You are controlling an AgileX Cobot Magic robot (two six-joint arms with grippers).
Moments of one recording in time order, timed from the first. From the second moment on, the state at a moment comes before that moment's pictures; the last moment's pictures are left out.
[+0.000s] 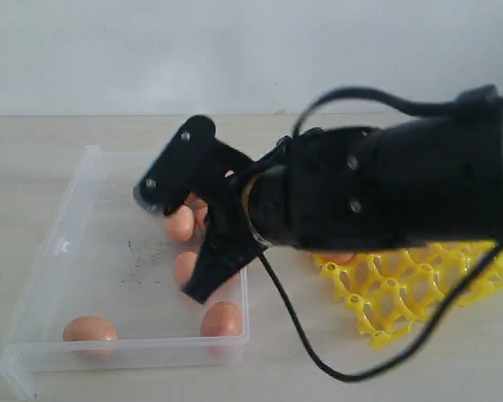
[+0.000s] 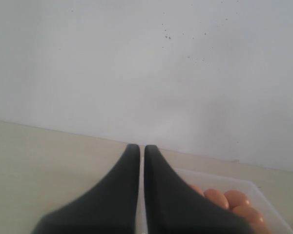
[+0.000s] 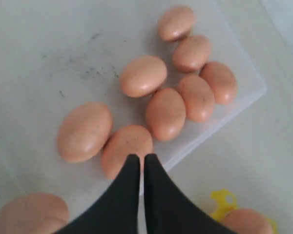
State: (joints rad) left arm 0.01 0.00 0.00 -0.39 0.02 0.19; right arm 0.97 1.68 -1.00 -0.98 0.33 0.63
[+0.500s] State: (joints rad) left arm 0.01 0.00 0.00 -0.39 0.02 0.19; right arm 0.93 2.04 -1.64 0.07 0.96 0.00
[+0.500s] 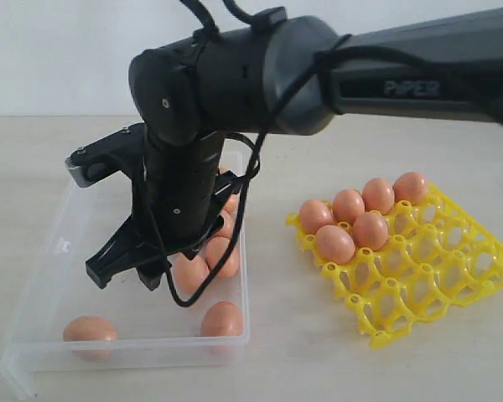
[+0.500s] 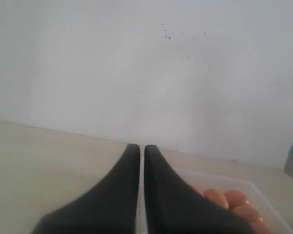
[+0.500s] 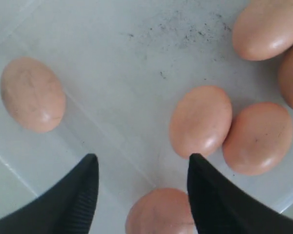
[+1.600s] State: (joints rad) left arm 0.01 0.00 0.00 -0.39 0.02 0.19; right arm 0.84 2.32 -1.86 0.01 0.91 0.07
